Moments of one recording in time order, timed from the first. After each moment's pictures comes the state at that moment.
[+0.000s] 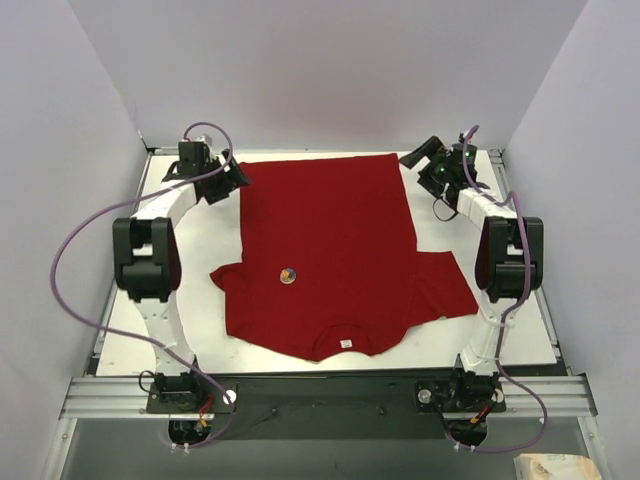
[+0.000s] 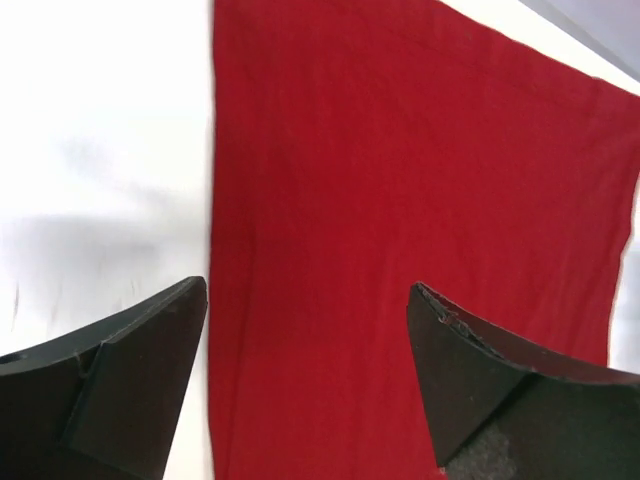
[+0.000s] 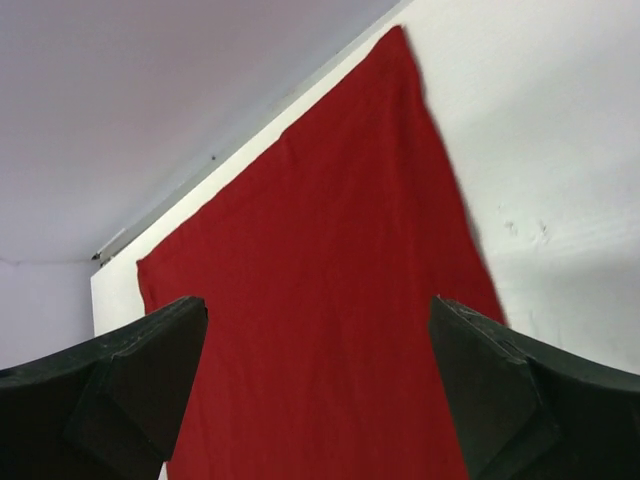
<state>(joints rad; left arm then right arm) -0.02 2.09 1.62 -0.25 0.26 -0.54 -0.02 2.06 1.44 0.17 -0.26 0.77</state>
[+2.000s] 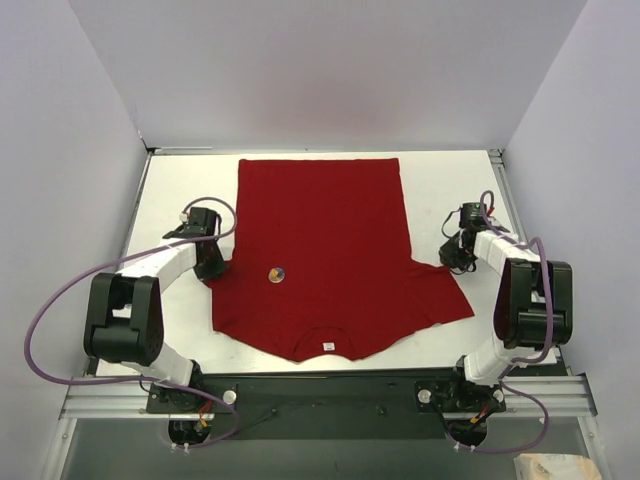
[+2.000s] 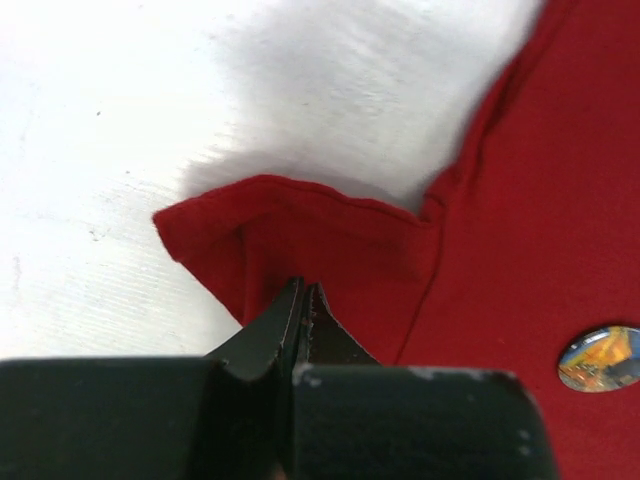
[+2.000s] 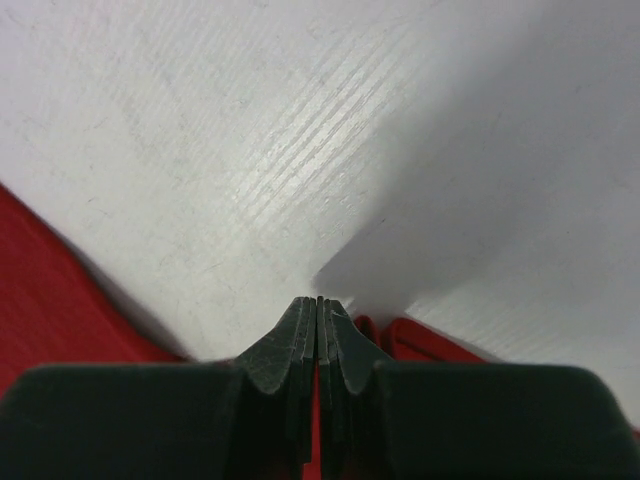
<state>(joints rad) -0.10 1.55 0.87 -0.50 -0.16 -0.52 -0.08 1.64 0.88 -0.36 0.11 0.76</state>
